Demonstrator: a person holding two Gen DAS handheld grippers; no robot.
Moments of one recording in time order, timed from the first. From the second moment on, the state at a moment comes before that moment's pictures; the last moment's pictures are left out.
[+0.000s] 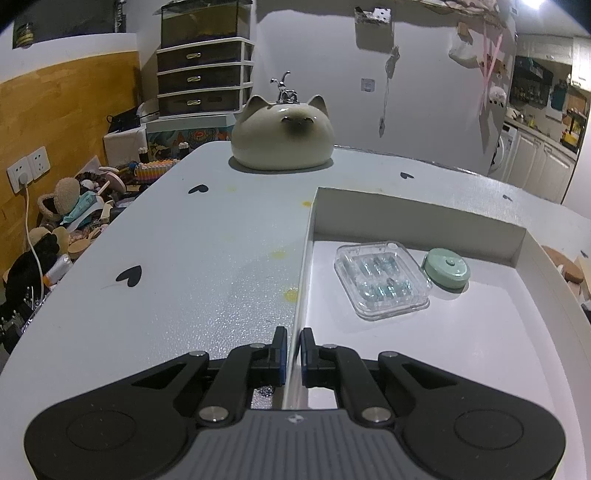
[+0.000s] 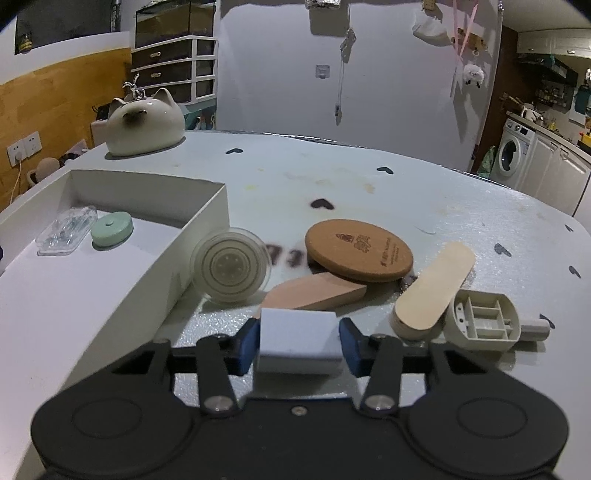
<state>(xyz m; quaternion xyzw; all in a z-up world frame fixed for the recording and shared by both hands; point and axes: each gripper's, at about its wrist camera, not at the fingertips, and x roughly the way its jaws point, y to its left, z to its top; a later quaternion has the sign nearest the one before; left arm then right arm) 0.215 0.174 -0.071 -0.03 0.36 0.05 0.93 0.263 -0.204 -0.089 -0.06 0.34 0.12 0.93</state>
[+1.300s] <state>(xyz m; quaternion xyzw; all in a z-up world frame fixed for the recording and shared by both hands) 0.228 0.178 -0.076 -0.03 0.41 0.03 0.91 0.338 -0.080 -0.044 0.04 0.37 0.17 0.91</state>
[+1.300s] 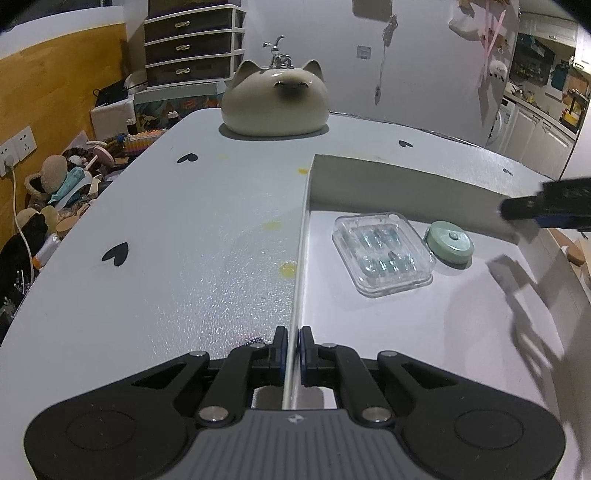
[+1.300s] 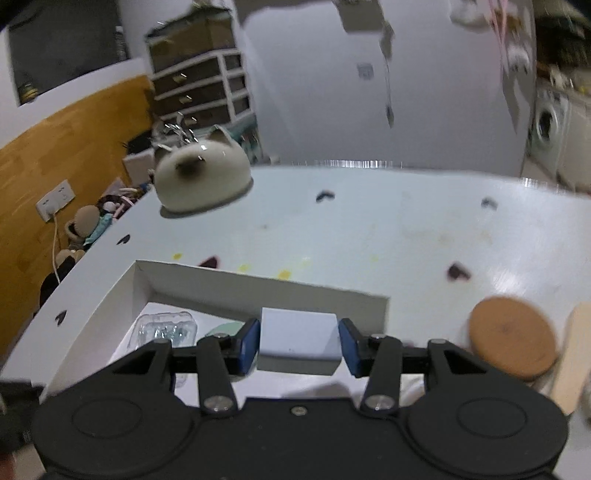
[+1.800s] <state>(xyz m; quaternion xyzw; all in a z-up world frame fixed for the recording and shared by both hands) 0.229 0.176 -0.075 -0.02 0.41 0.03 0.91 0.363 -0.062 -0.069 0.05 0.42 0.12 0.90</state>
